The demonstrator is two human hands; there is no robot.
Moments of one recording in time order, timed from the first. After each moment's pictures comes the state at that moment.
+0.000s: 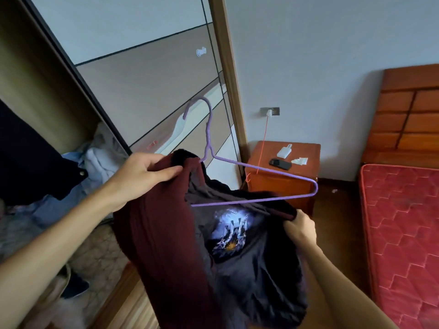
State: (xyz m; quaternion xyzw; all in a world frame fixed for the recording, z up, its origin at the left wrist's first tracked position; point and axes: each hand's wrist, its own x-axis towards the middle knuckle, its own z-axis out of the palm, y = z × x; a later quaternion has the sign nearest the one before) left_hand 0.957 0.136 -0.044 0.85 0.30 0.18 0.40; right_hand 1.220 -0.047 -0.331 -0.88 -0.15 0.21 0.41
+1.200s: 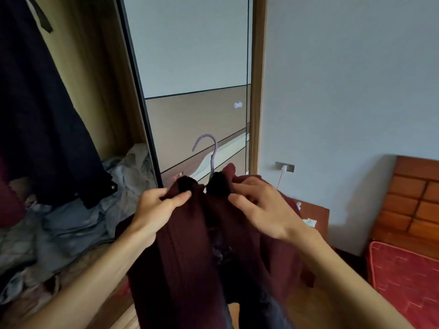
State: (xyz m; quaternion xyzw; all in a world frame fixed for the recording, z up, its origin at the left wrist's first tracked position) left_hand 0.919 0.152 -0.050 0.64 0.42 0.40 0.50; right_hand 1.111 0.012 -0.043 -0.66 -0.63 0.05 0.40
